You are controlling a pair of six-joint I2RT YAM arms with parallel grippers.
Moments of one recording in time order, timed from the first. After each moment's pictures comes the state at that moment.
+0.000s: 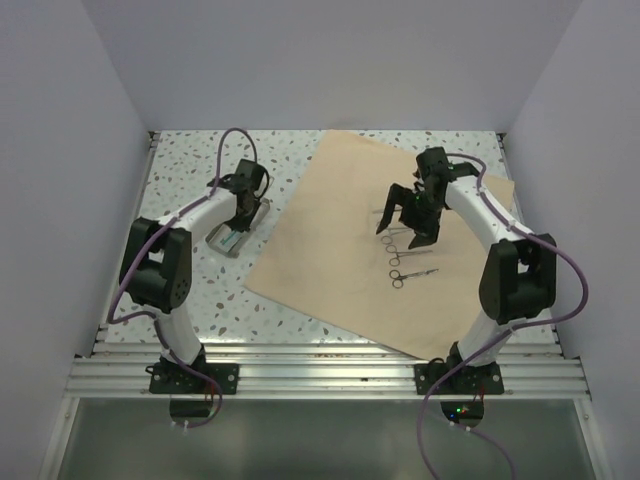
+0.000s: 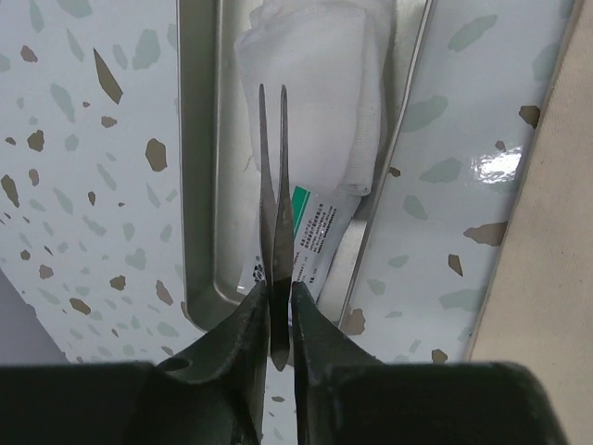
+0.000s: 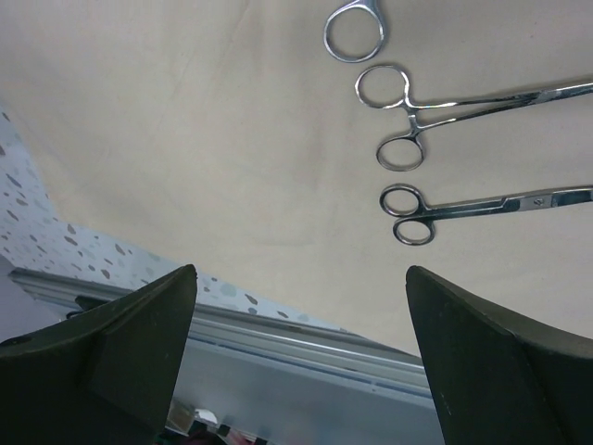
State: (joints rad) left arm -0.31 1.82 1.29 -0.64 -0.32 0.16; right arm 0.21 1.71 1.41 -1.01 -0.27 0.54
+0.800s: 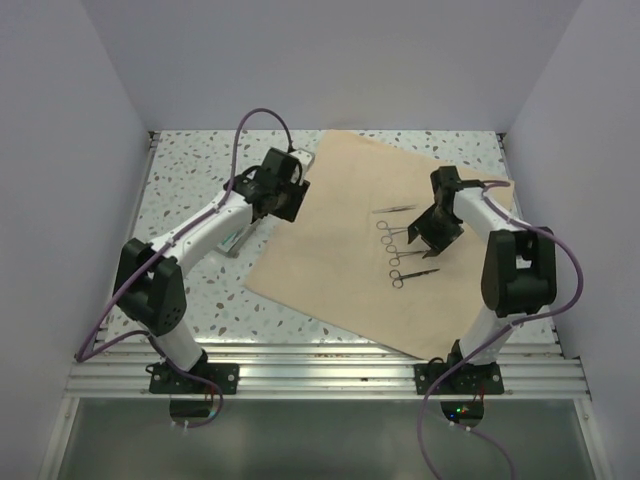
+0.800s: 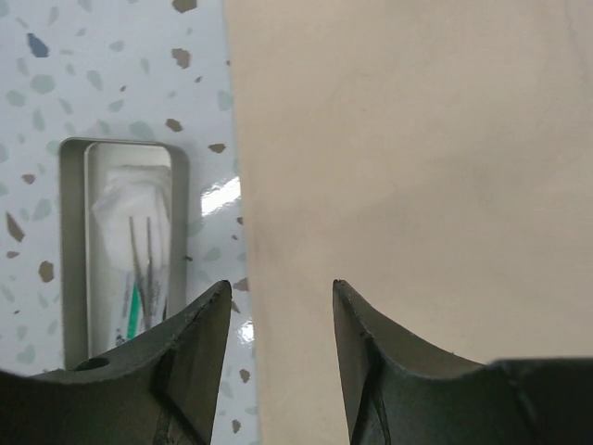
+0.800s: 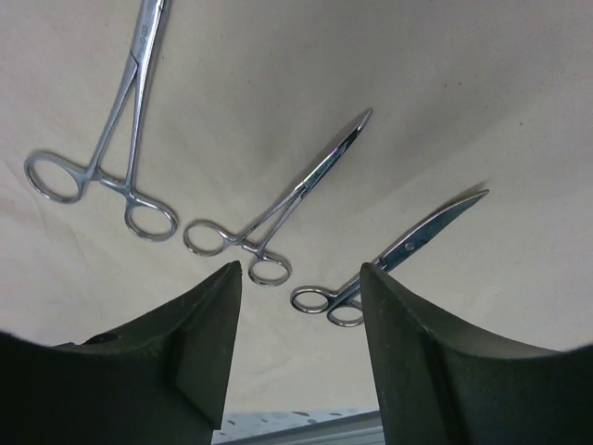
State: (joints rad) left arm -0.52 1.69 1.41 -0.59 -0.18 -0.03; right arm 0.08 1.75 1.23 -0.88 0.00 0.93
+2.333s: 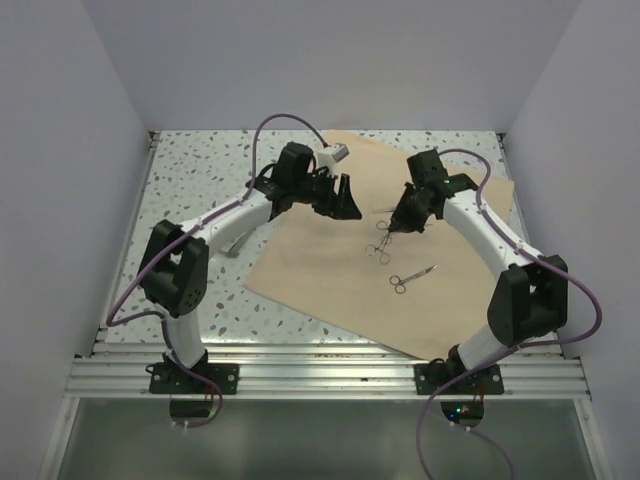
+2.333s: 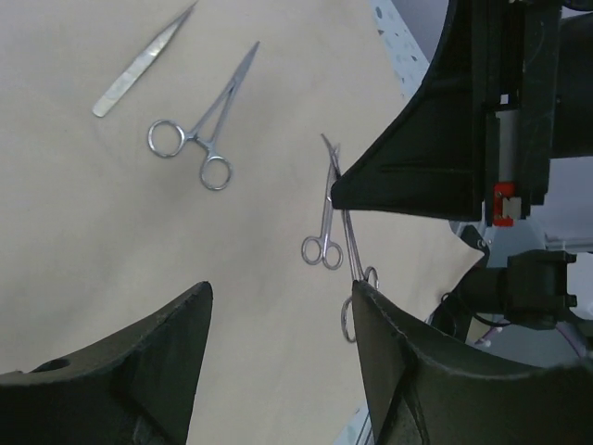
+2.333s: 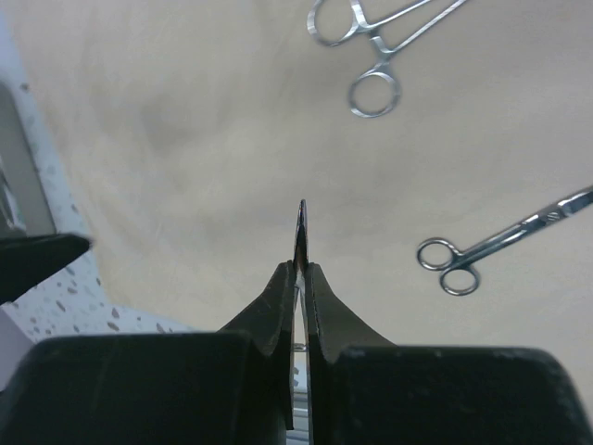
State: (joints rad) left arm -0.57 1.85 1.45 -0.19 0.61 -0.33; right arm 0.28 1.58 1.32 -0.84 -0.02 0.80
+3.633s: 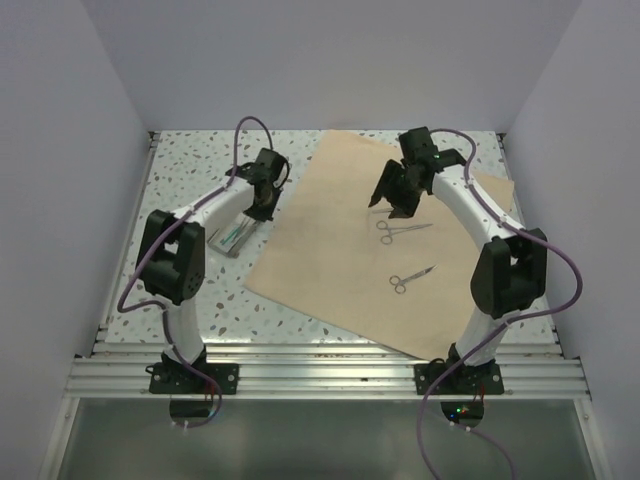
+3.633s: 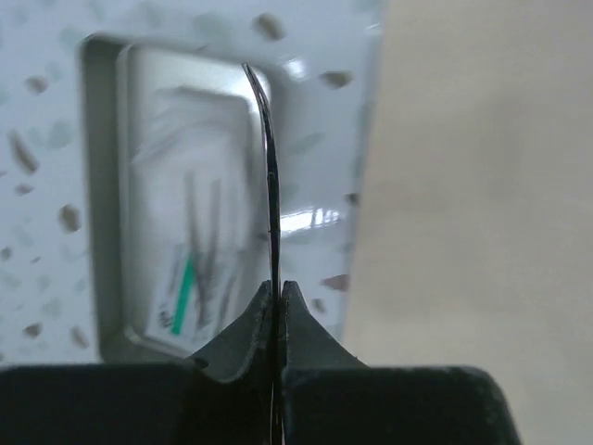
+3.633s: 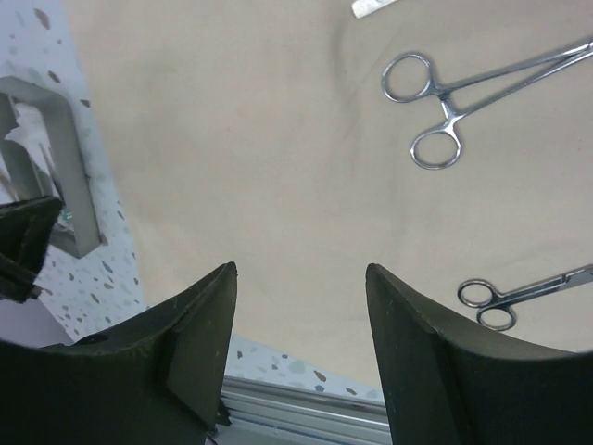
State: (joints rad) left arm -0.42 1.93 1.52 -0.68 -0.13 -0.04; right arm 0.30 1.76 1.59 -0.89 -0.12 0.74
